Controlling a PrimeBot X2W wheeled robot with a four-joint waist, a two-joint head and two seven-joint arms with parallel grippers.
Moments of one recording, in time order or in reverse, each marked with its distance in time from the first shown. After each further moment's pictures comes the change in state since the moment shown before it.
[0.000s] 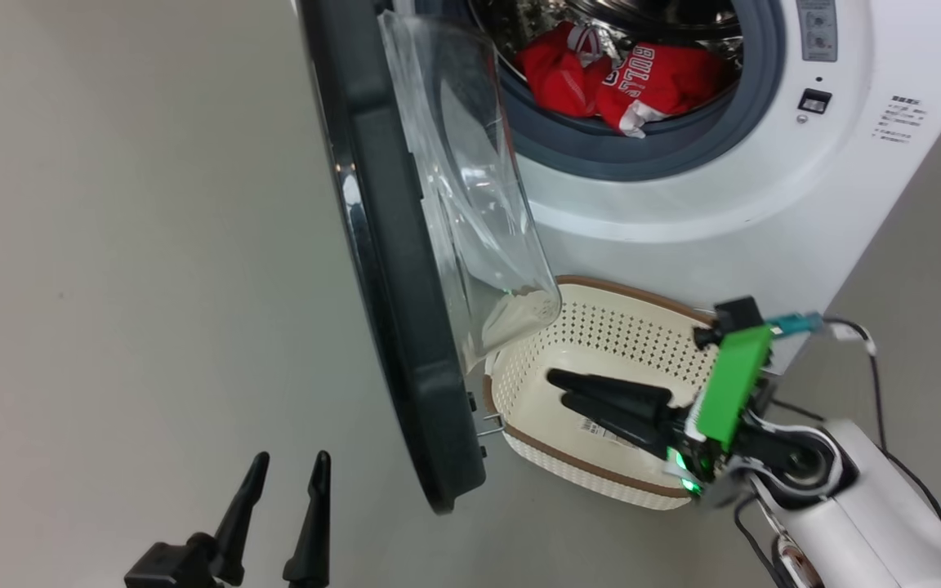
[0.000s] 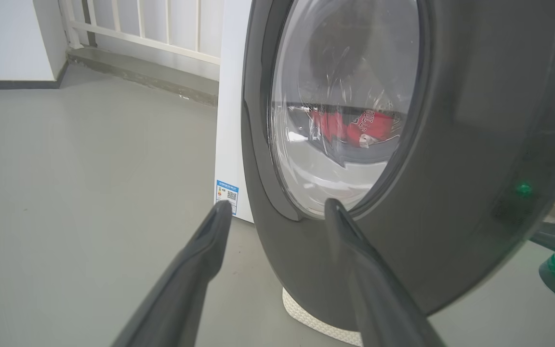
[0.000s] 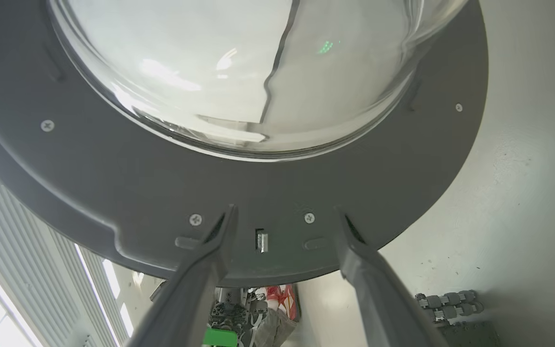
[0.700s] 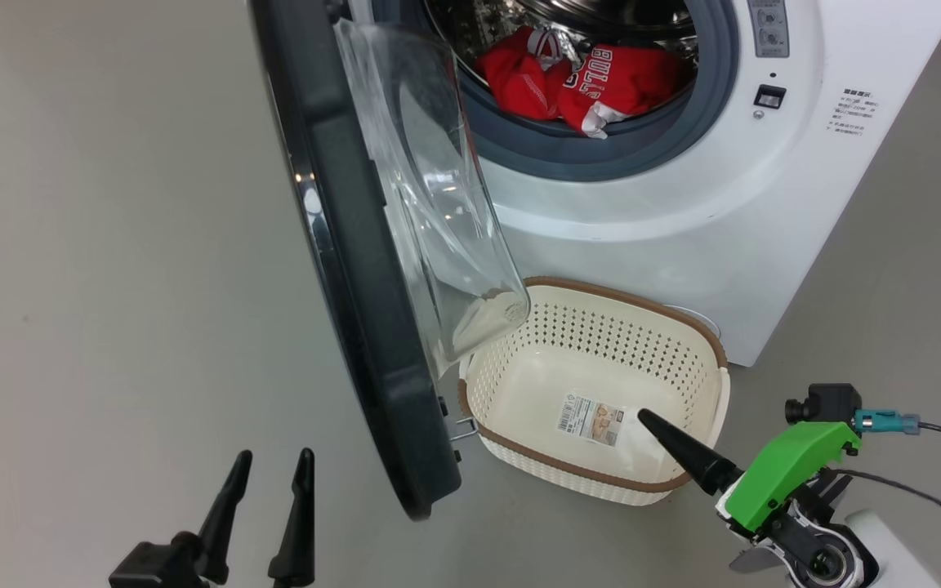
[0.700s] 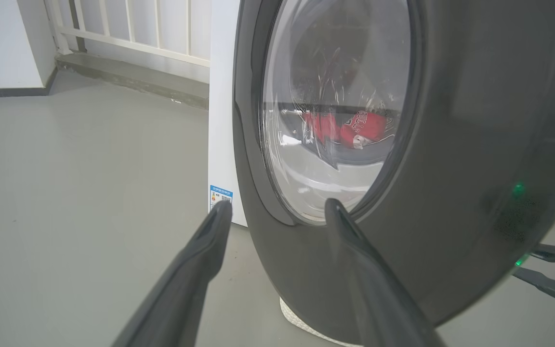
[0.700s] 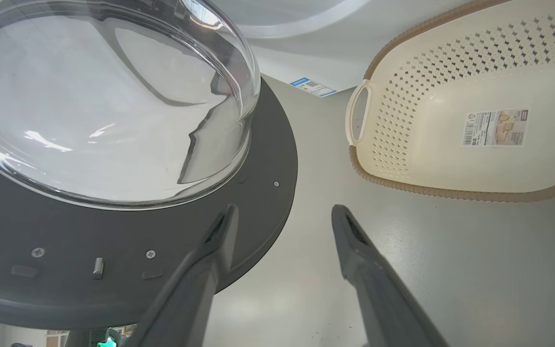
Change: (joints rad) left arm 0.000 0.000 0.036 0.003 0.017 -0.008 0.000; right arm 0.209 -0.073 -0.009 -0.027 -0.276 0.000 -0.442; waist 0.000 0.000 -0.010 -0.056
